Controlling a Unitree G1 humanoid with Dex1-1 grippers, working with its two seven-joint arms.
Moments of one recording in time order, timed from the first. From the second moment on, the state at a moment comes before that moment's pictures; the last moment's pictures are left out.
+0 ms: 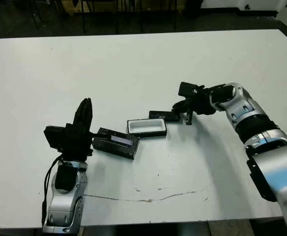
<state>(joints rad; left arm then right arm) 0.09 0.05 -0.02 -0.17 -0.10 -0.22 -0.09 -0.93 -0.44 0.36 1.00 -0.31 -0.12 1.04</state>
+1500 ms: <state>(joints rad) 0.09 0.06 -0.02 -0.17 -0.10 -0.22 -0.09 -0.62 -0.51 0.05 0.42 -0.07 -0.01 0.63</state>
